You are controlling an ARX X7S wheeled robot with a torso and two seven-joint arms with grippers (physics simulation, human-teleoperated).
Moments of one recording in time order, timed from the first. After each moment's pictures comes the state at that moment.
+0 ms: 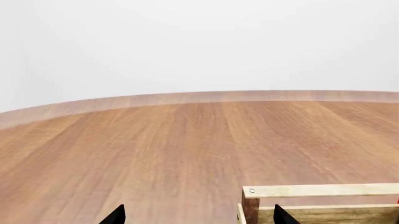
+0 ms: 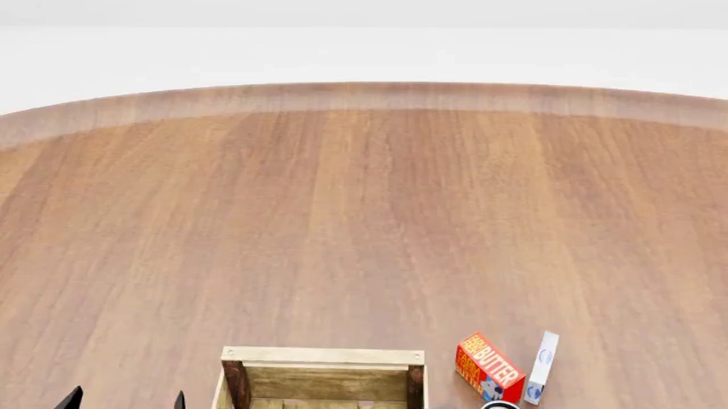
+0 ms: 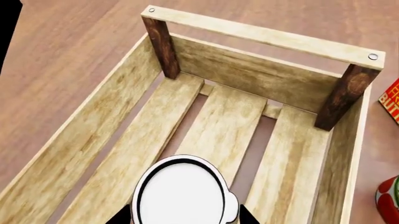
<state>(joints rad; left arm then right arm) -0.04 -0.29 0.36 -0.01 -0.28 0.06 -0.33 0.32 0.38 -0.51 -0.25 0.81 0.97 0.26</state>
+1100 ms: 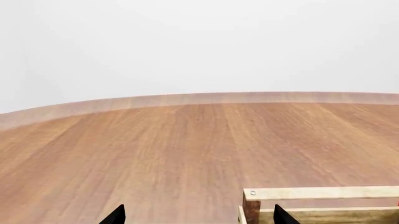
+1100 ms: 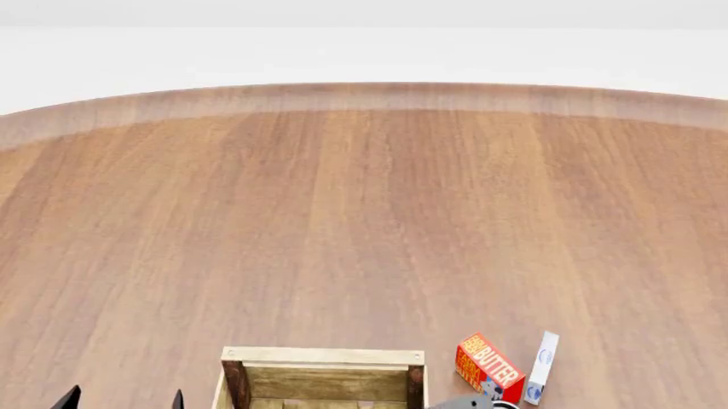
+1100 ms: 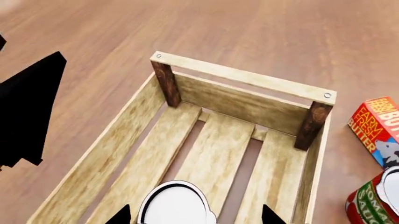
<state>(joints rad) -0.04 -0.30 0.37 0.00 -0.29 0.06 -0.35 0.30 0.43 -0.40 -0.44 0.94 1.03 0.36</state>
